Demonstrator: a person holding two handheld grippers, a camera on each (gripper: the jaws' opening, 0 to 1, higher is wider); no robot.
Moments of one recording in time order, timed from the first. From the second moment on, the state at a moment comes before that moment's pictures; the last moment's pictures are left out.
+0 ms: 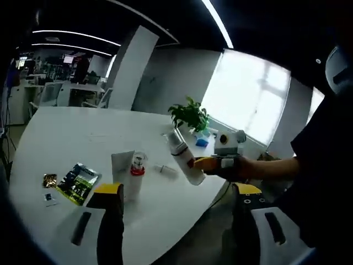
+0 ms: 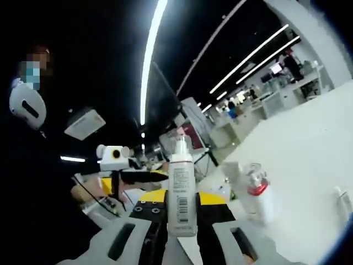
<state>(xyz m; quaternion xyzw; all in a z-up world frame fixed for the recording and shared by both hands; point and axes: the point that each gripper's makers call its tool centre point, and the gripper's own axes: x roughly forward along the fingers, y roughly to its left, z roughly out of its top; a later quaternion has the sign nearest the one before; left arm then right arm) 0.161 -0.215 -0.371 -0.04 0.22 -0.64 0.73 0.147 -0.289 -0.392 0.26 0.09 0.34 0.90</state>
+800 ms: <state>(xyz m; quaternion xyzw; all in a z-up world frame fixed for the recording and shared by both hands) 0.160 -0.228 -0.323 -0.07 0.16 -0.70 0.69 0.123 -0.235 -0.371 0.27 0.09 0.51 0.81</state>
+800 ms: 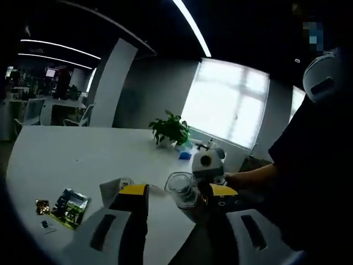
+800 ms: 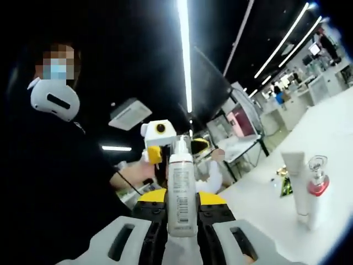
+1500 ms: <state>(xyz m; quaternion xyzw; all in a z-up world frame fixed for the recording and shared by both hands) 0.142 -0.248 -0.317 0.01 0.13 -0.73 0.67 0.133 -0.232 -0.389 0.20 0.12 0.49 0.84</state>
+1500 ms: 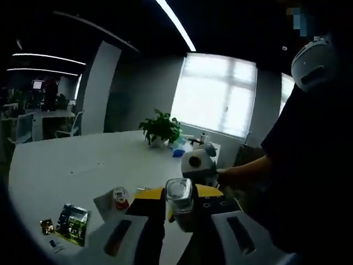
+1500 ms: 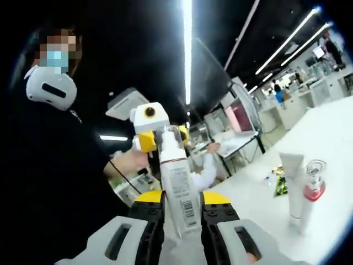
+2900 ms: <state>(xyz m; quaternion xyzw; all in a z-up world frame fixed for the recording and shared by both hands) 0.133 -0.248 -0.378 0.13 0.15 -0.75 0.63 0.145 -0.230 -0.420 -0.03 0.15 0.45 0.88</state>
